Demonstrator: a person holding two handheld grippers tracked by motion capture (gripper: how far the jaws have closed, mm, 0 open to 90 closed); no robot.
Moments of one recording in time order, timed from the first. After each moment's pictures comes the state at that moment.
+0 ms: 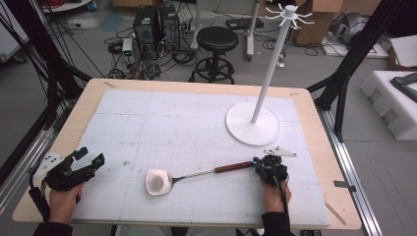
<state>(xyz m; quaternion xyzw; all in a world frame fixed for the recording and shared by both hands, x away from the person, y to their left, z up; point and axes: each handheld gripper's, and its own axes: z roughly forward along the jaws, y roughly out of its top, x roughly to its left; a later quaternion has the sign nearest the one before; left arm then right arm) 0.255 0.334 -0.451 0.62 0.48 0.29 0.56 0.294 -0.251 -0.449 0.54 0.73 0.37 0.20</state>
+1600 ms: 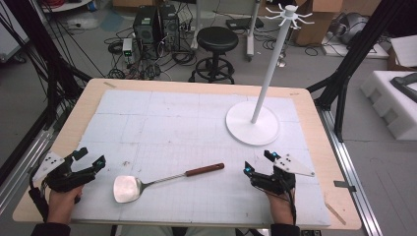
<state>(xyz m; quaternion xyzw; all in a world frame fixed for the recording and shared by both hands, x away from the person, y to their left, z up) 0.253 0.334 -0.451 0.63 0.45 0.29 0.57 0.253 -0.264 -0.428 0.42 0.69 0.52 0.27</state>
